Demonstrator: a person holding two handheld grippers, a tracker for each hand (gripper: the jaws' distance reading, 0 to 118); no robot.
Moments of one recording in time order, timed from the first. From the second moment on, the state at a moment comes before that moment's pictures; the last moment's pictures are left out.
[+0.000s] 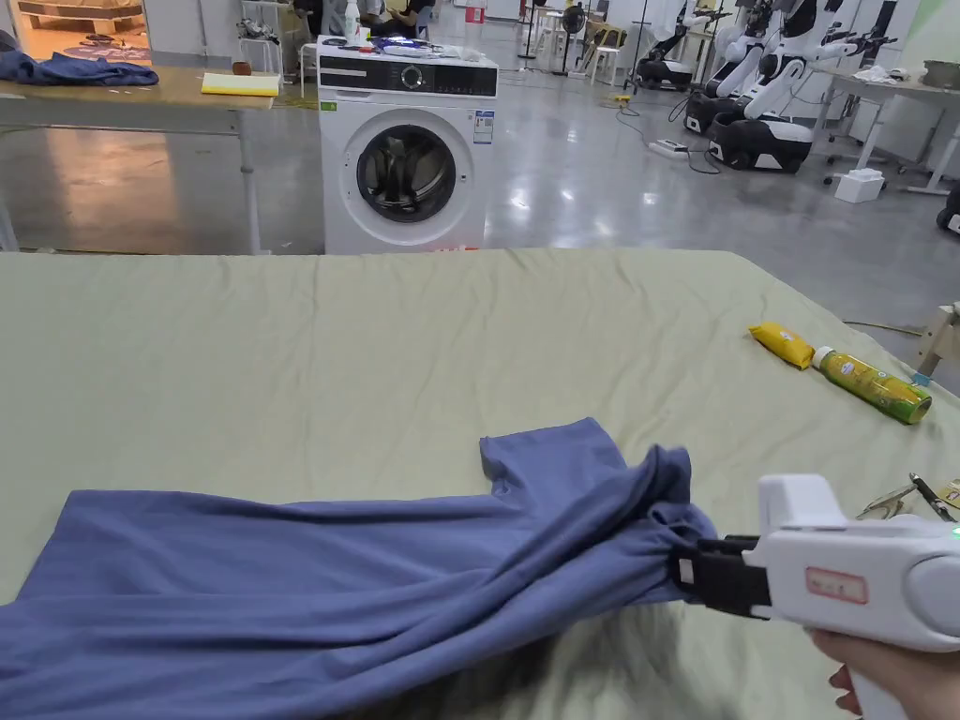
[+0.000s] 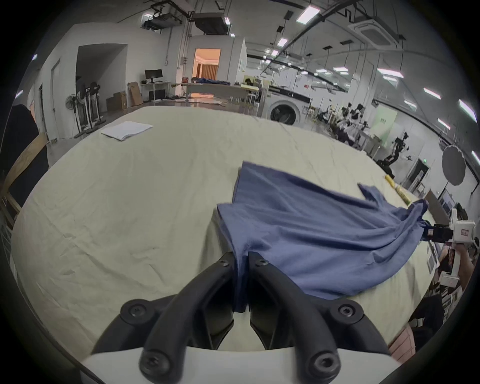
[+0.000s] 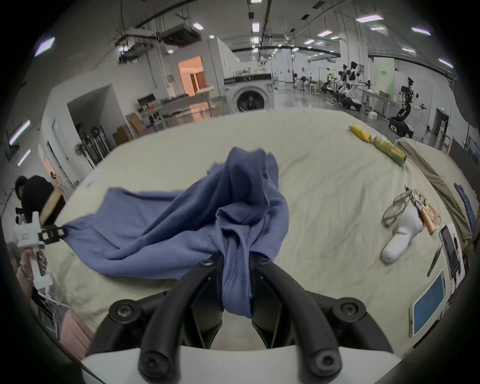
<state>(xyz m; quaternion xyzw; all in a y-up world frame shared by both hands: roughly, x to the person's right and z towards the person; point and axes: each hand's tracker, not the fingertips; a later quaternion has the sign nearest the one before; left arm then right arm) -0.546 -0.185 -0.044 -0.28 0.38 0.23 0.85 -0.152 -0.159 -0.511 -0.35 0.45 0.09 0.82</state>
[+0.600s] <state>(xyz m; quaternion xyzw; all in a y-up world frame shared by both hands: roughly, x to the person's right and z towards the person) -0.479 -0.234 0.040 -0.36 0.34 0.30 0.81 -0.027 -0.240 -0.436 -0.45 0.41 0.12 0.79</state>
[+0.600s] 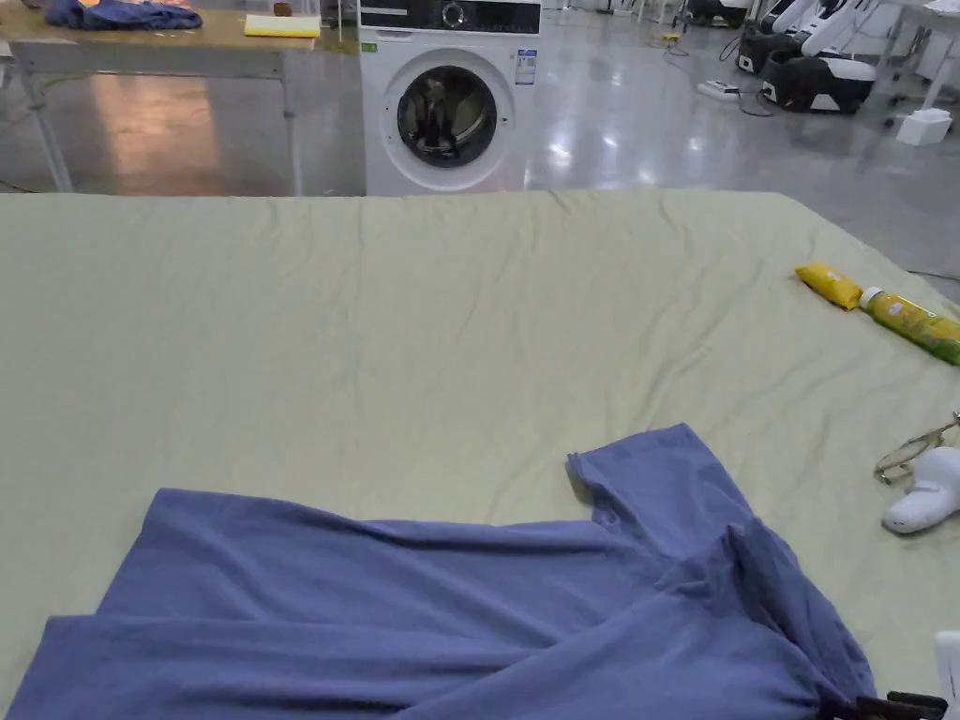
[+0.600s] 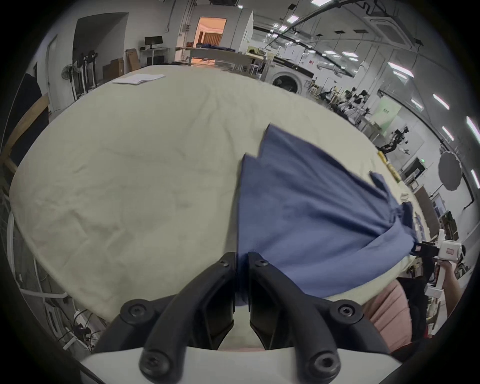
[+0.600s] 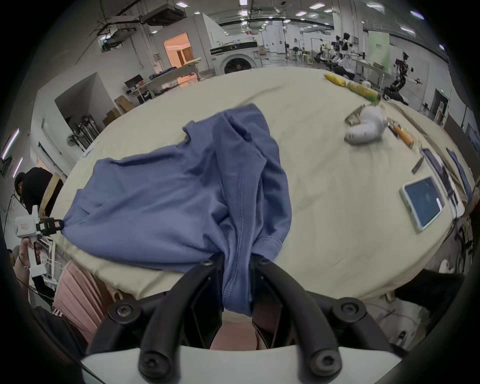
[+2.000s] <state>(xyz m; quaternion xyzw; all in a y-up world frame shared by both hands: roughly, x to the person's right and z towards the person) -0.662 -0.289 -0.190 -0.45 0.21 0.07 0.87 -0.123 -0.147 -0.373 -0.16 0.45 0.02 0.88</state>
